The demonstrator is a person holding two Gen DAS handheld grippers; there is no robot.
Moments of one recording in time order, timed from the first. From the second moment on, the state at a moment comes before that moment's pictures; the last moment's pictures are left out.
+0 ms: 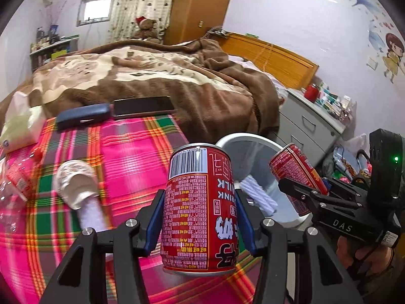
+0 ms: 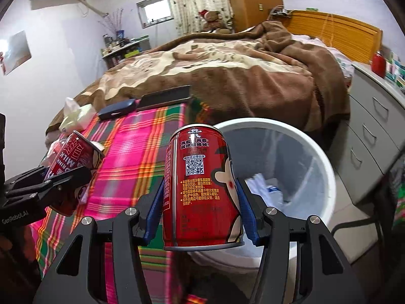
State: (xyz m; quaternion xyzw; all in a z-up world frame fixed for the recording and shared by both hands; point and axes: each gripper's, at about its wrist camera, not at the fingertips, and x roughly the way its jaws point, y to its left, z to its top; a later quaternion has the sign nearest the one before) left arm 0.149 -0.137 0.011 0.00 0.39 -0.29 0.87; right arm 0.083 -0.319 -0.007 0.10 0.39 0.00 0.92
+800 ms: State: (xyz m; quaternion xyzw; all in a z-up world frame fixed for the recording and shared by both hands) left arm 0.172 -0.243 -0.025 0.03 0.43 -0.34 0.84; right arm 0.083 -0.387 -0.037 0.12 0.42 -0.06 0.90
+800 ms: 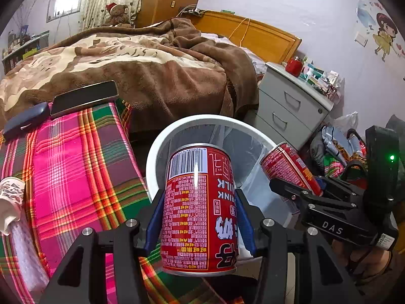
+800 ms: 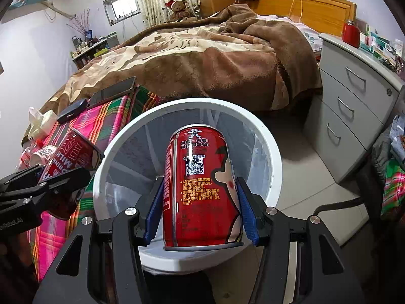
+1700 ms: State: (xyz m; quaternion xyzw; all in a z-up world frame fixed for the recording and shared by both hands) left arm 0.172 -0.227 -0.017 0.01 0.41 -0.33 0.85; right arm 0.087 -0.385 -0.034 0.10 0.41 -0.07 0.90
